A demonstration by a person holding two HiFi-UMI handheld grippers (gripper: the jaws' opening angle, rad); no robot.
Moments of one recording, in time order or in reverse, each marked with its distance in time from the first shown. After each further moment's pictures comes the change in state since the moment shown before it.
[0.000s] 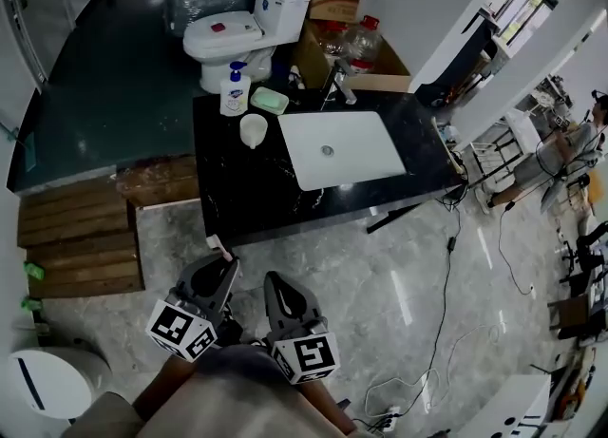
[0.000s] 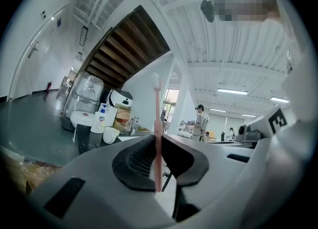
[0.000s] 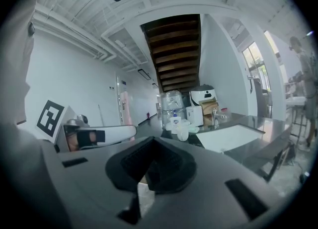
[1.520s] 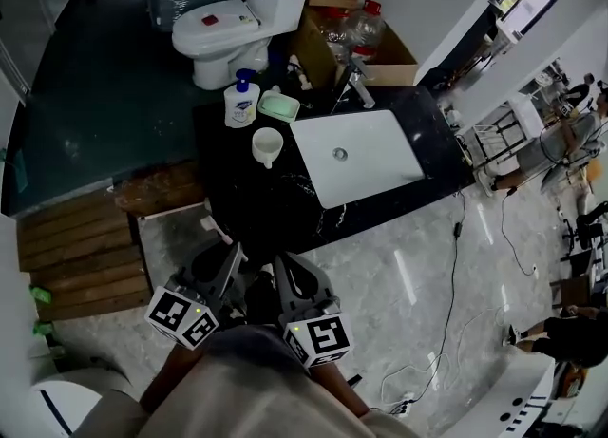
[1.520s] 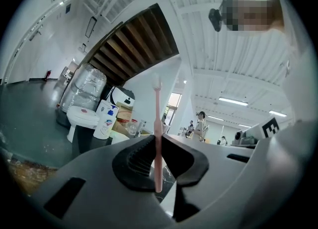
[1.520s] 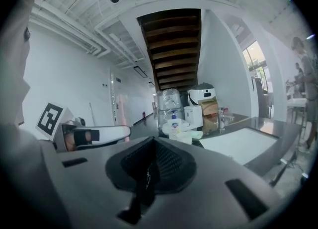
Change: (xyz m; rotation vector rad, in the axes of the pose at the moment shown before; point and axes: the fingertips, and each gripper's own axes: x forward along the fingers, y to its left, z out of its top) left arm 0.056 0.123 0.033 -0.100 -0.010 -0.051; right arm 0.131 -0.019 0.022 0.000 0.012 -0.051
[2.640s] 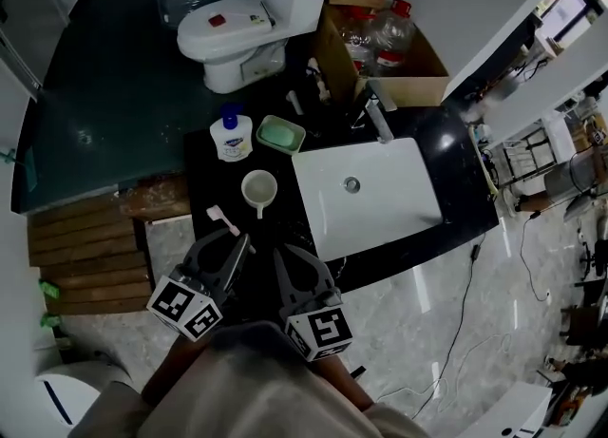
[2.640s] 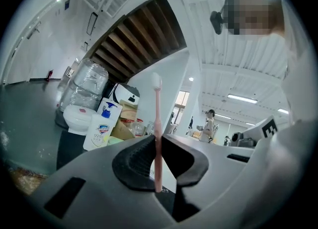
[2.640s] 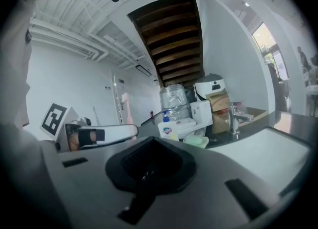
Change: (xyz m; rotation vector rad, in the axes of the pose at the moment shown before) left arm 0.150 0.061 0.016 -0.003 0.025 0.060; right arm 0.122 -0.105 0.023 0.048 0.029 0.144
